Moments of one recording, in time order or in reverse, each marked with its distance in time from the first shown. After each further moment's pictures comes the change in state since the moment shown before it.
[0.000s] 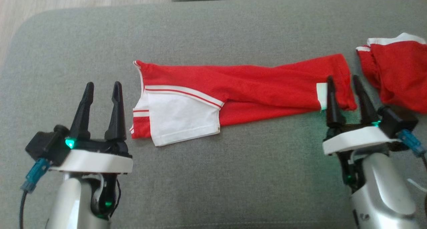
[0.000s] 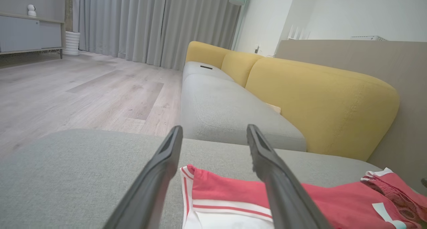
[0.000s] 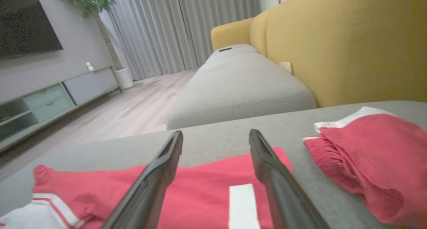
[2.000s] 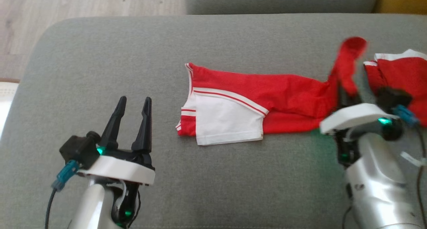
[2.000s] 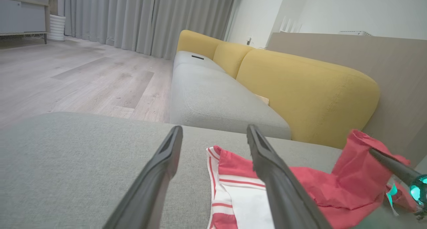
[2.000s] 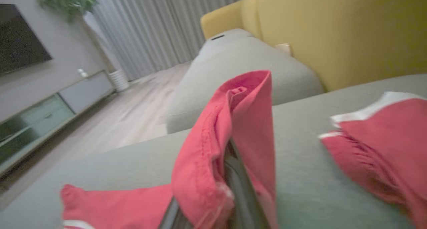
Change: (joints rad) left arm 0.008 -0.009 -0.116 0.082 -0.034 -0.001 0.000; right arm -0.220 0.013 -0.056 0.356 0.066 0.000 0.013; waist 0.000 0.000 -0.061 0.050
